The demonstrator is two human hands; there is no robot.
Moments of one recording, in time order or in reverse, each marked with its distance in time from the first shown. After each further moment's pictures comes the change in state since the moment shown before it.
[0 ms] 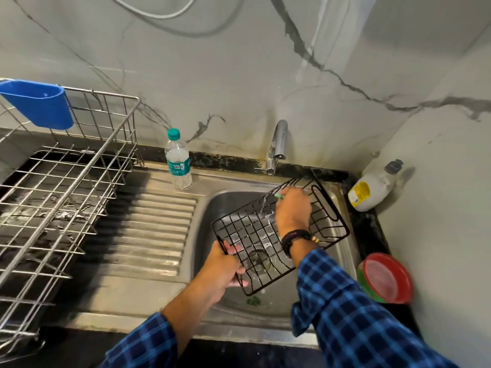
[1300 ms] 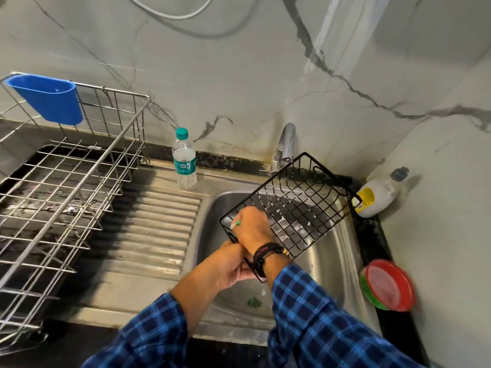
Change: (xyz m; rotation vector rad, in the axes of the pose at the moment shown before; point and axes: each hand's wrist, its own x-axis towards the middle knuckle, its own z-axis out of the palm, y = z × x) left_hand -0.004 0.025 0.005 -0.104 -0.301 -0.137; right_hand -0.053 -0.058 0.022 0.050 -0.500 -0.063
